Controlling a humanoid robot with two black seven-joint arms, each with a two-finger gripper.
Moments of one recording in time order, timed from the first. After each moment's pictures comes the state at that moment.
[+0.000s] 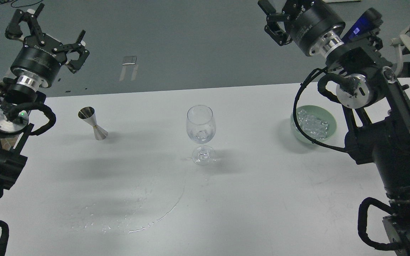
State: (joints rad) left arm -0.66 0.47 -1.18 -0.93 -0.02 -0.38 -0.07; right arm 0.67 0.00 1.47 1.26 -0.71 0.15 -0.19
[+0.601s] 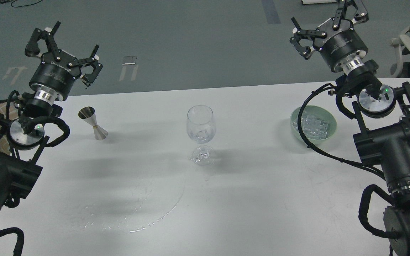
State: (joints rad) left arm -0.61 0.40 -1.20 -0.88 -0.02 -0.43 -0.08; right arm 0.74 0.00 1.63 0.85 -0.38 0.33 -0.17
